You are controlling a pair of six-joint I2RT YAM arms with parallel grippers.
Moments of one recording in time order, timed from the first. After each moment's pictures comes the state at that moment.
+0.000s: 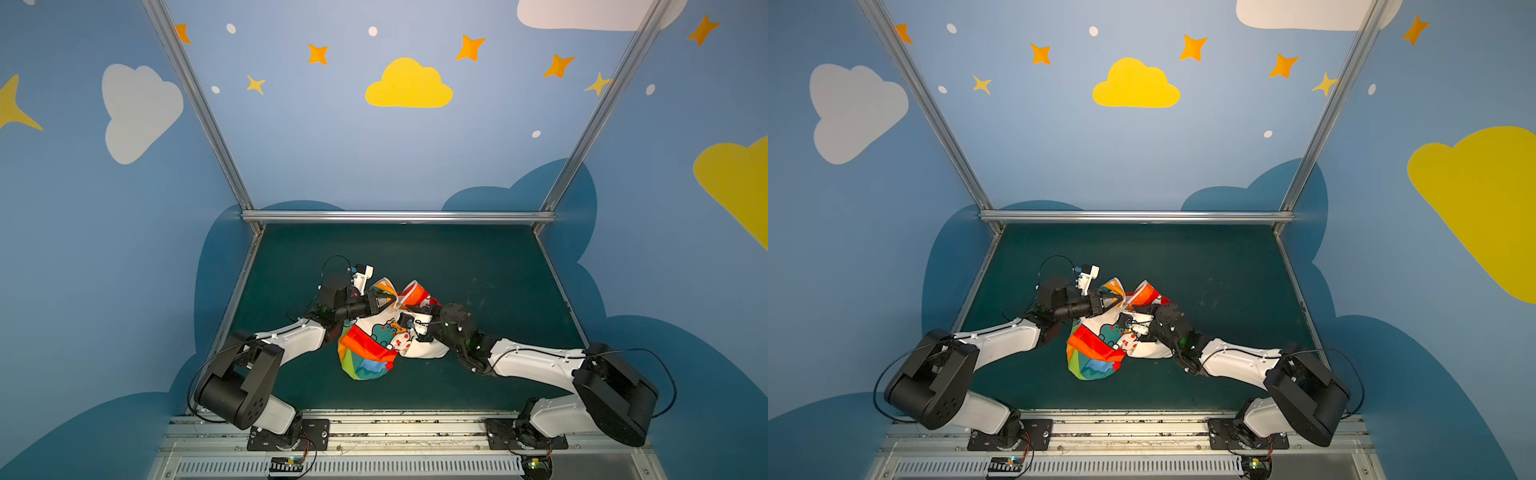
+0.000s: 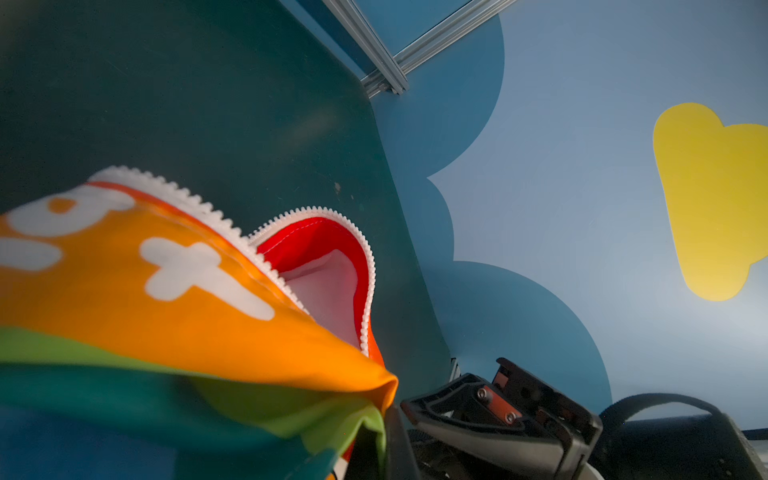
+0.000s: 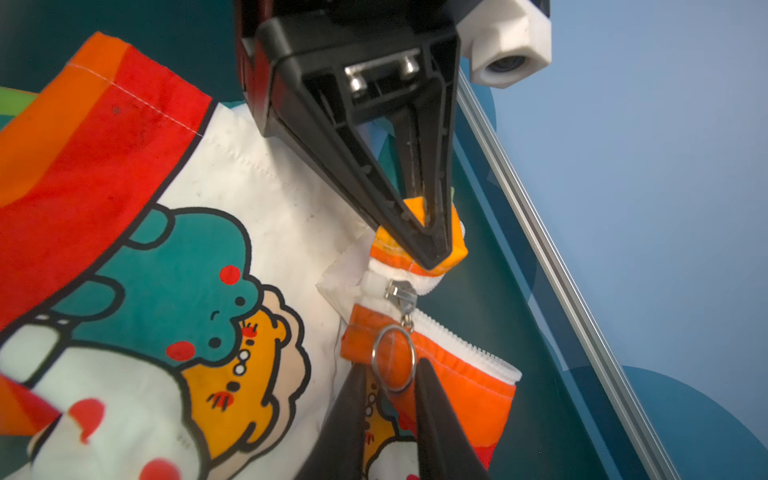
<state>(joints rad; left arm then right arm) -0.42 1.49 0.63 0.53 0.71 -0.87 0.90 1.39 0.57 0.47 0.05 -0.74</state>
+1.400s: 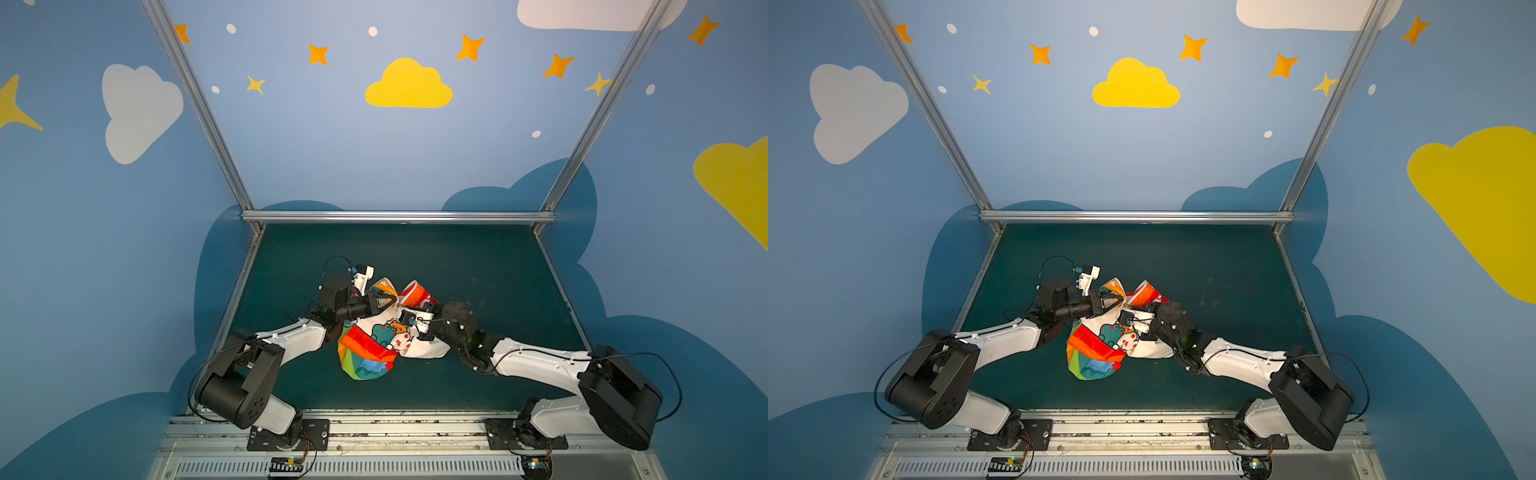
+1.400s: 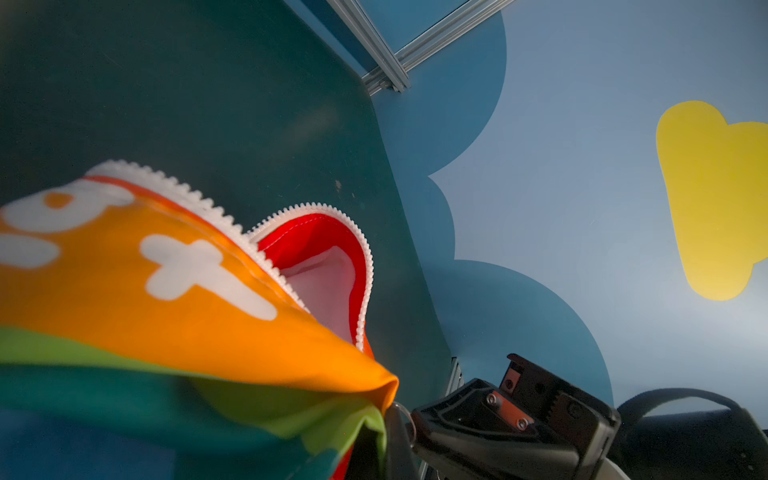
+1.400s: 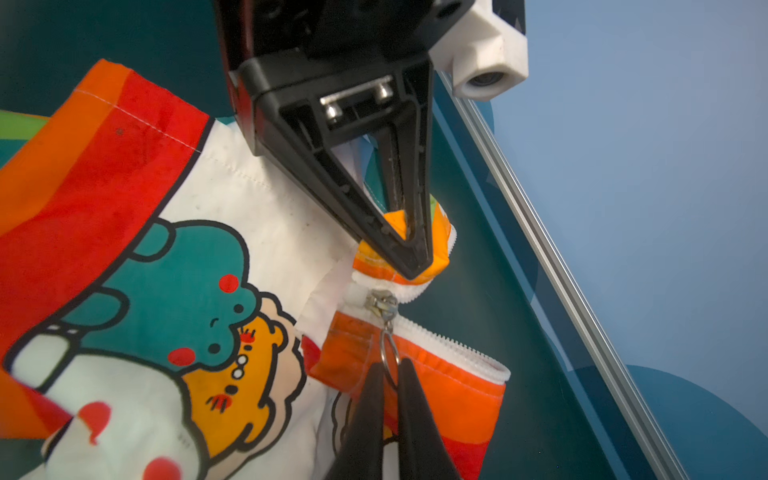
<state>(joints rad) -0.42 1.50 0.63 0.53 0.70 -0.87 0.89 1.37 0.59 0.44 0.03 -0.71</state>
